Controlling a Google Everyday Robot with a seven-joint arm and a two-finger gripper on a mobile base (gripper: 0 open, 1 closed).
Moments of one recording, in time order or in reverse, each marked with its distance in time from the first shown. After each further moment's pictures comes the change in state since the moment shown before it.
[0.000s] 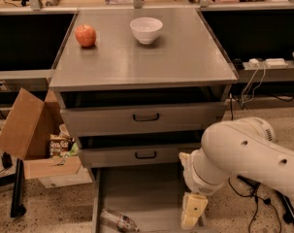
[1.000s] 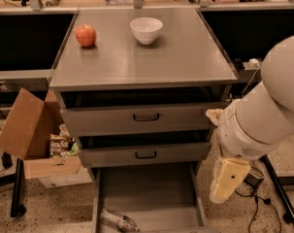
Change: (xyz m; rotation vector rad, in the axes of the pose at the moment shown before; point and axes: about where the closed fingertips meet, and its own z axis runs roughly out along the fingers) arm -0.009 -0.016 -0.170 0.113 0.003 0.020
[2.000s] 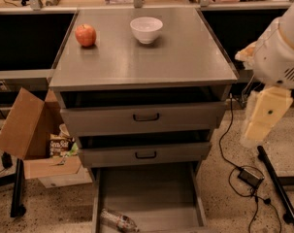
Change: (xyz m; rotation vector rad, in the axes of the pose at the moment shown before) arm 0.007 -0.073 -0.113 0.070 0.062 0.034
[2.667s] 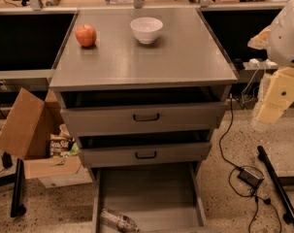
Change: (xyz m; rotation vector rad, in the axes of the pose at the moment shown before) arm 0.012 -0.022 -0.019 0.013 0.009 0.046
